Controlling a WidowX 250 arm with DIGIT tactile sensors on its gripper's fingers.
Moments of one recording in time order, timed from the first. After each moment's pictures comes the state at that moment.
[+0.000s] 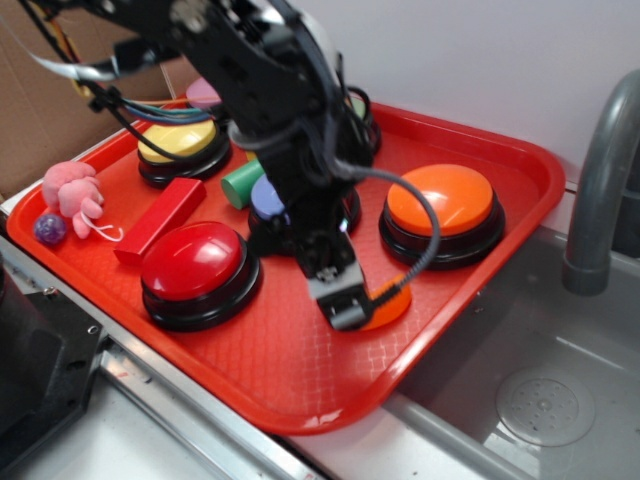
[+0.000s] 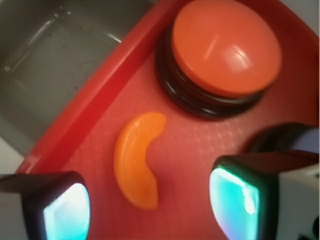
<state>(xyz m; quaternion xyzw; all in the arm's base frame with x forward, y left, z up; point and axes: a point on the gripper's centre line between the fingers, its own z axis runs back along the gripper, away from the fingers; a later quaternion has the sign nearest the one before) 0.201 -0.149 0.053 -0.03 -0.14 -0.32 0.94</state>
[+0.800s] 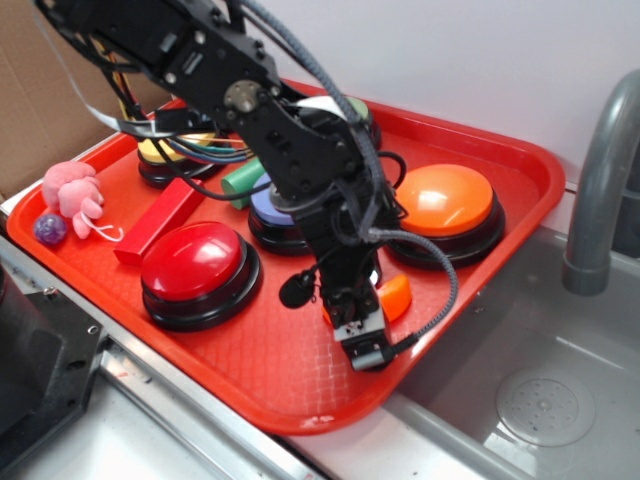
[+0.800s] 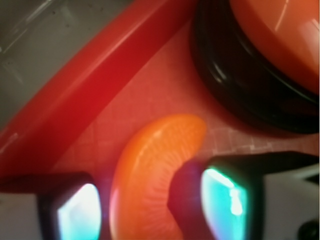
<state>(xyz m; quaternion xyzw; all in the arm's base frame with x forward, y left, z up) 0.203 -0.165 0.018 -0.05 -0.14 -0.36 0.92</state>
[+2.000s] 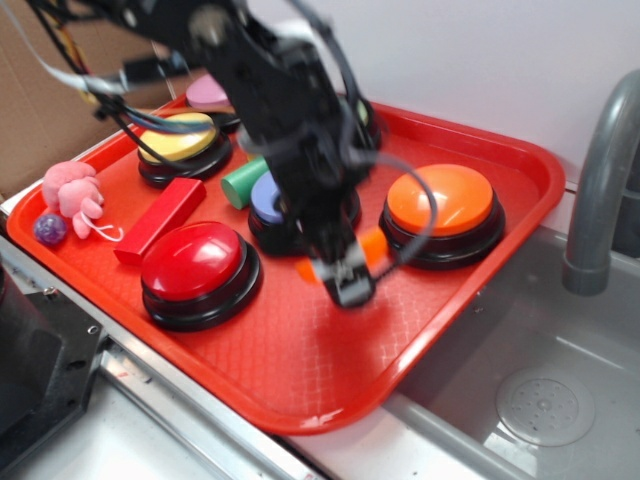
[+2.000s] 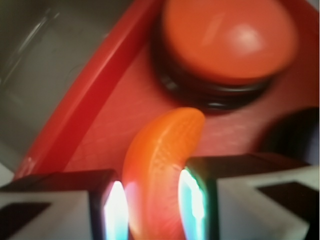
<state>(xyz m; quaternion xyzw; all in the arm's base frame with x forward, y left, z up) 0.206 -0.139 0.069 -0.04 -0.13 -0.22 0.96</state>
